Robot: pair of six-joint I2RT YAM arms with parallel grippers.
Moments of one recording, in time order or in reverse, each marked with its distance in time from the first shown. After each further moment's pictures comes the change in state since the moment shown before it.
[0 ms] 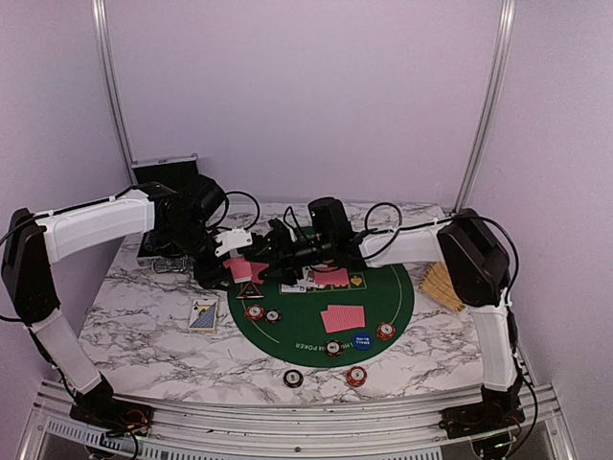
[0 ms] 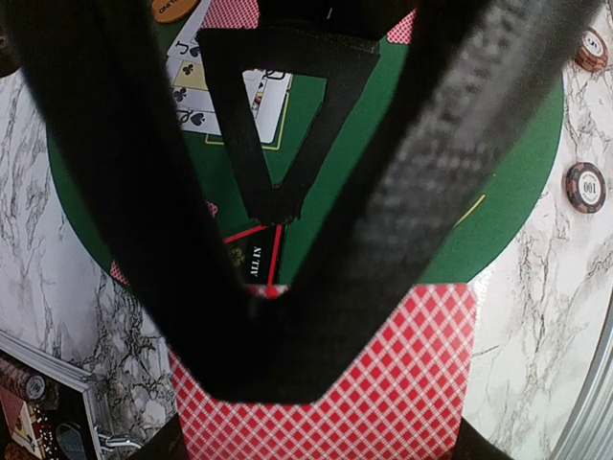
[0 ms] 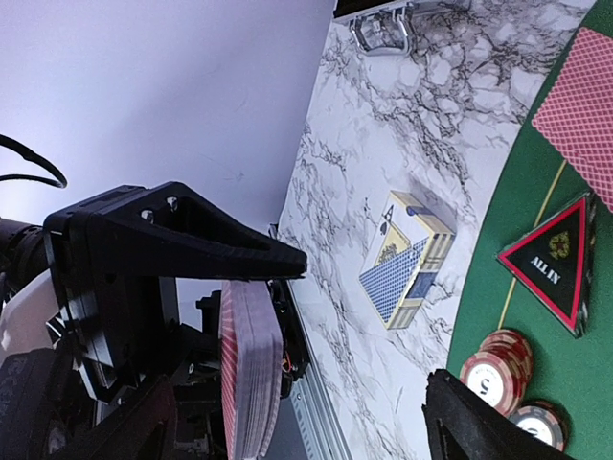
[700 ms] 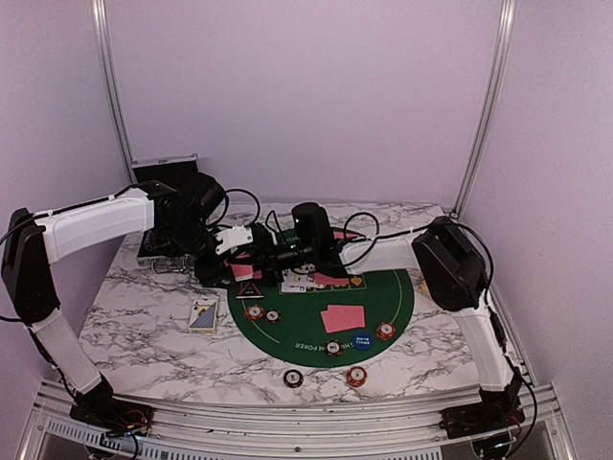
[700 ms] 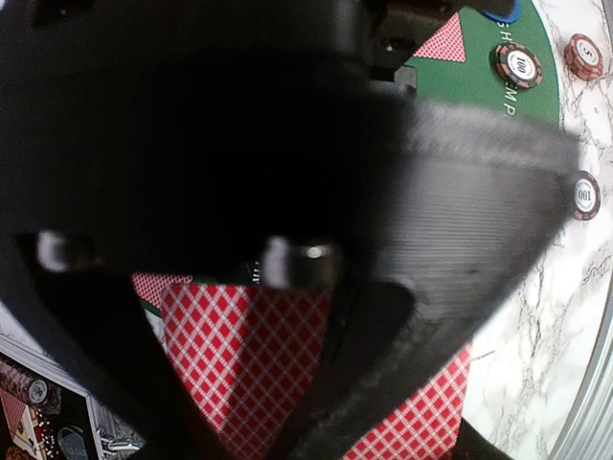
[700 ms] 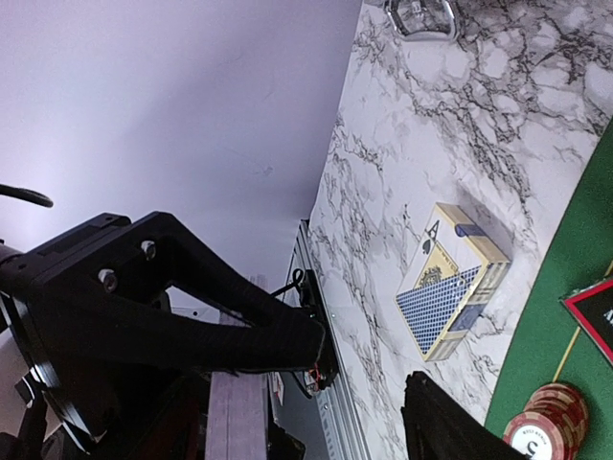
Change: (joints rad) left arm 0.000 0.000 0.012 0.000 0.014 -0.004; right arm 0.046 0.152 0.148 0.138 -0.043 0.156
